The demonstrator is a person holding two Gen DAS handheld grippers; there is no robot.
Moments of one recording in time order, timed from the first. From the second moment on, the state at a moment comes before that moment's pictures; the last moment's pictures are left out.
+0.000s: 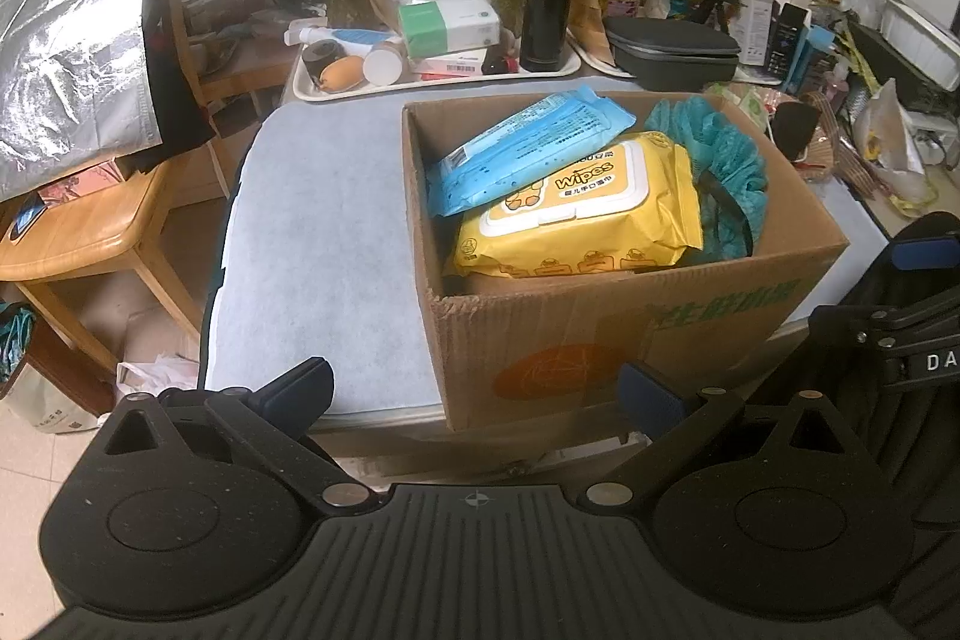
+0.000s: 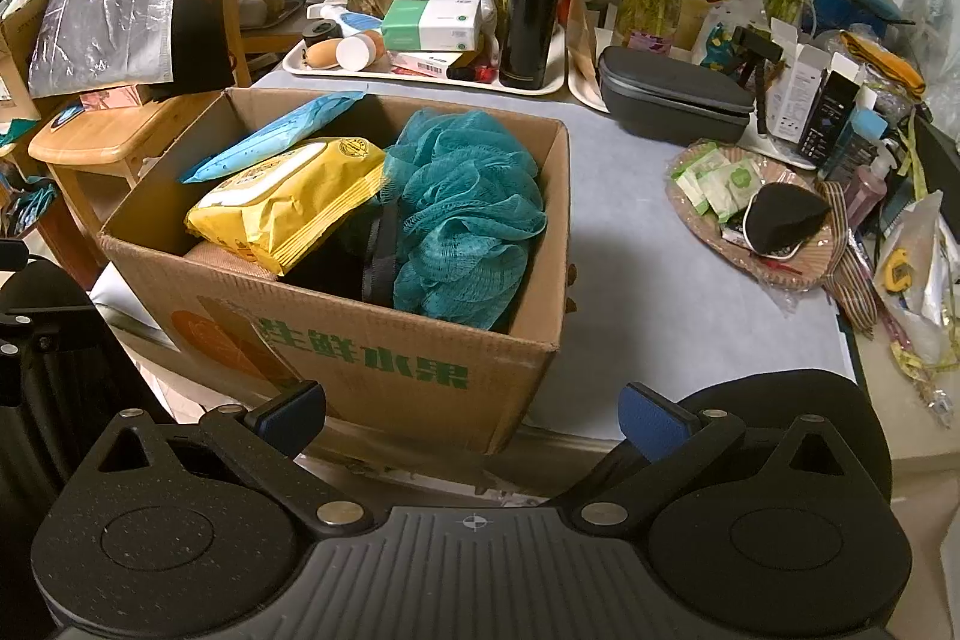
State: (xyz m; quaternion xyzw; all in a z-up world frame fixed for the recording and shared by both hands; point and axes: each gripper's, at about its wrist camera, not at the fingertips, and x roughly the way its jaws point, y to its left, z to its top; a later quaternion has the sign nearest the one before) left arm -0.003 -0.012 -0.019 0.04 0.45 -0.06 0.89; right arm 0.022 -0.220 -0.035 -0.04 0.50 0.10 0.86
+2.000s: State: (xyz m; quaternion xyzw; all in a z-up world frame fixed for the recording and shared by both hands) left arm -0.003 -0.010 -0.016 0.04 0.45 -0.06 0.89; right arm 0.022 -0.221 -0.034 -0.04 0.49 0.10 0.86
